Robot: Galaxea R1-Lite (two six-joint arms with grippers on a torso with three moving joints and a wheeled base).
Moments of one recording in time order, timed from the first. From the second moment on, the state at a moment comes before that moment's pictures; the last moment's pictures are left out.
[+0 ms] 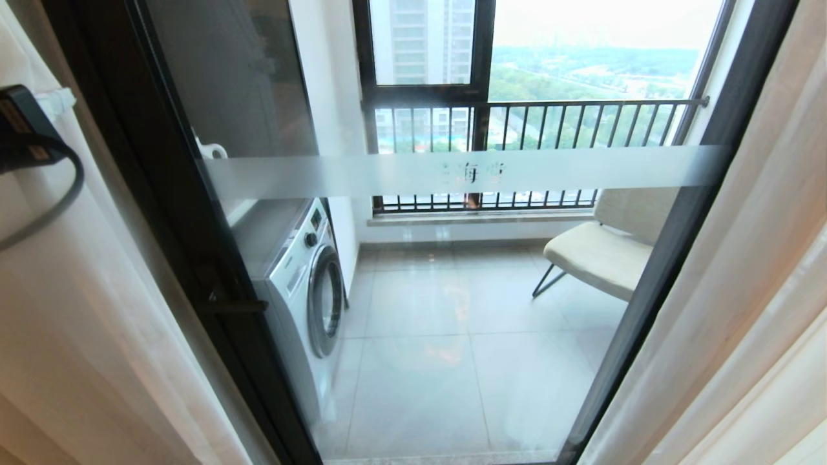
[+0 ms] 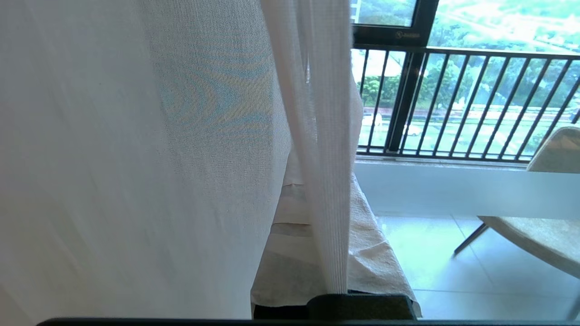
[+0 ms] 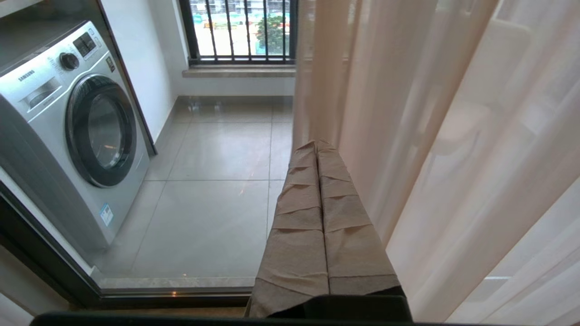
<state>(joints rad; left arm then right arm) -0.05 1.18 -0.91 -0.39 0.10 -0.05 0.00 0.00 0.00 0.00 0.00 -0.02</state>
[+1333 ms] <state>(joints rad) -0.05 1.18 -0.89 -0.40 0.10 -0.05 -0.01 0.00 0.00 0.00 0.00 -0.02</state>
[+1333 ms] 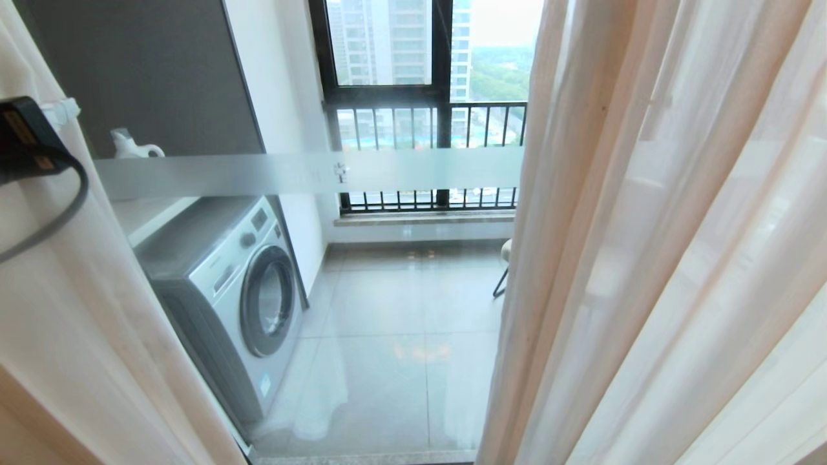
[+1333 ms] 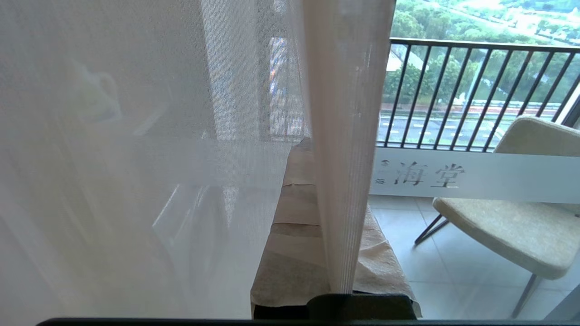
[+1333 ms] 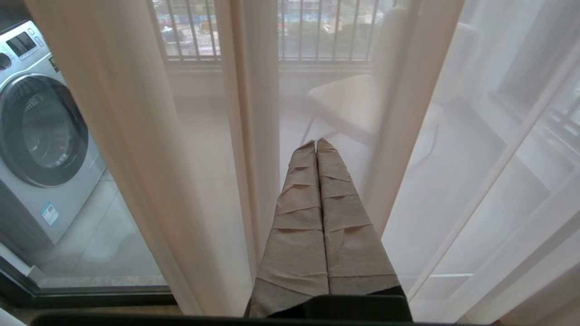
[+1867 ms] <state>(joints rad) -0.05 1.18 -0.88 -0.40 0.10 -0.05 -0.01 0.00 0.00 0.00 0.00 -0.02</state>
